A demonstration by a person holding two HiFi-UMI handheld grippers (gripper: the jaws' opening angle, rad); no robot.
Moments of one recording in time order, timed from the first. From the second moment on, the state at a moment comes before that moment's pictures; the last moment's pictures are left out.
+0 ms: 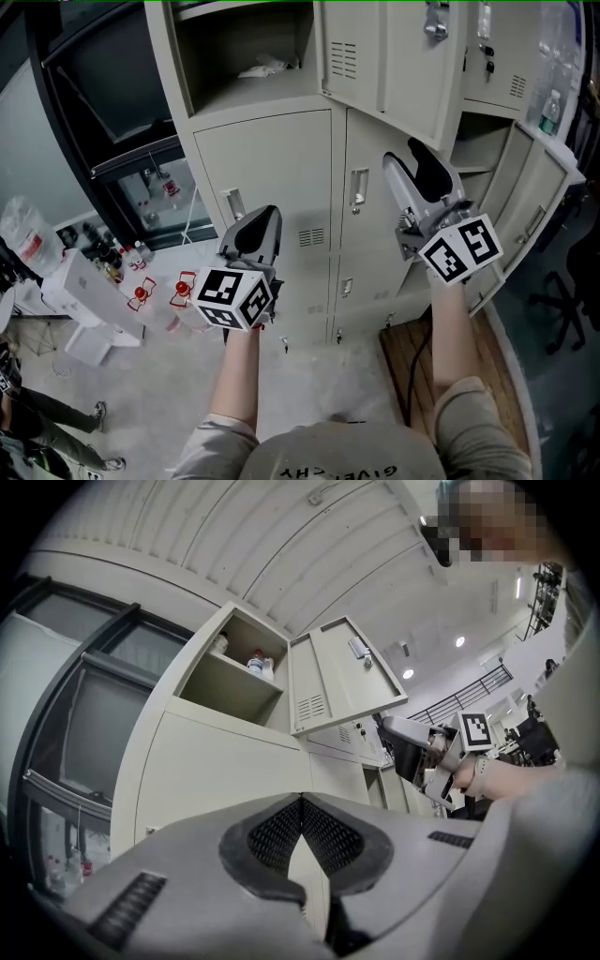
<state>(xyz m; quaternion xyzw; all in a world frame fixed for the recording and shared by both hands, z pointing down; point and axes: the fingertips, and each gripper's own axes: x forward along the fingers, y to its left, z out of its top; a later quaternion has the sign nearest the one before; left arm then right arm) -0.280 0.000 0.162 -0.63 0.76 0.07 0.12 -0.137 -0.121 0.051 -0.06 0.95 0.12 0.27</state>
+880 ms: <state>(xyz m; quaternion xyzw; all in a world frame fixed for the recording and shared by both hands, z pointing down) -0.266 -0.025 0.122 -0.62 0.76 0.08 0.16 -0.130 -0.103 0.008 0.01 0.94 0.11 0.33</state>
